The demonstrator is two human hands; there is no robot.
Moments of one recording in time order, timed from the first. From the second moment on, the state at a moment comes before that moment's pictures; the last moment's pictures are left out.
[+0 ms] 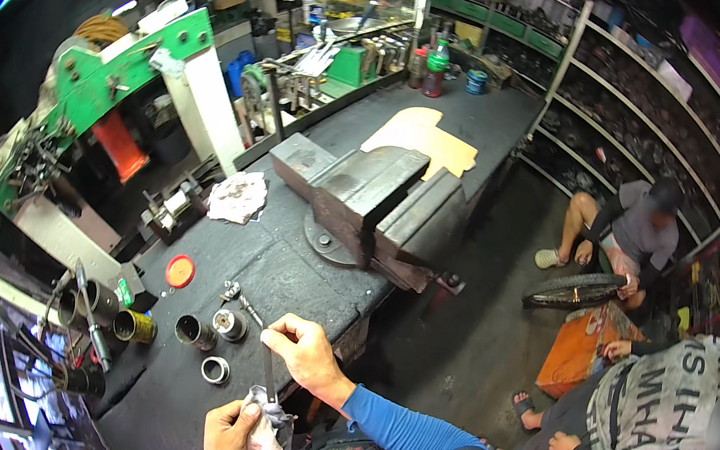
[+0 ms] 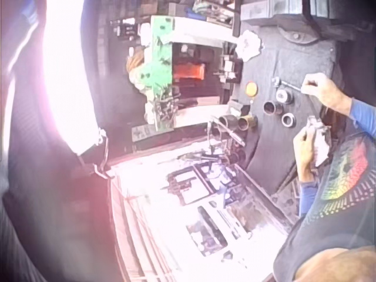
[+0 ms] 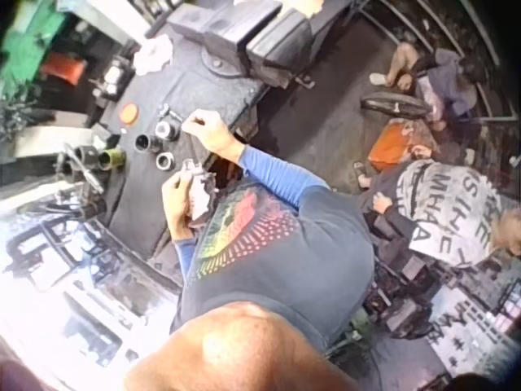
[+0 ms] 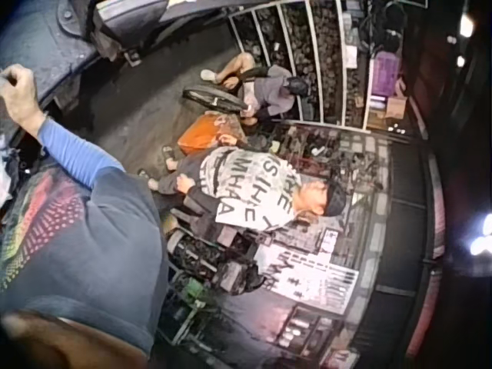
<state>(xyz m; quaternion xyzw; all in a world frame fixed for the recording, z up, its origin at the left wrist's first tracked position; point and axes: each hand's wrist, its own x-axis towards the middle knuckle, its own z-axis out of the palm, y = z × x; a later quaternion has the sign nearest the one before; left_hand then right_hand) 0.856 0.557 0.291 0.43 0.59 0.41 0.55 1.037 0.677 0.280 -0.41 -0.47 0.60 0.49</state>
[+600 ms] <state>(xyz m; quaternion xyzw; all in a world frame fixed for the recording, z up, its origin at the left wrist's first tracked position) 0.885 0.593 0.264 0.45 0.52 0.43 0.58 1.049 0.627 0.243 -0.44 -0.54 0.51 0.51</state>
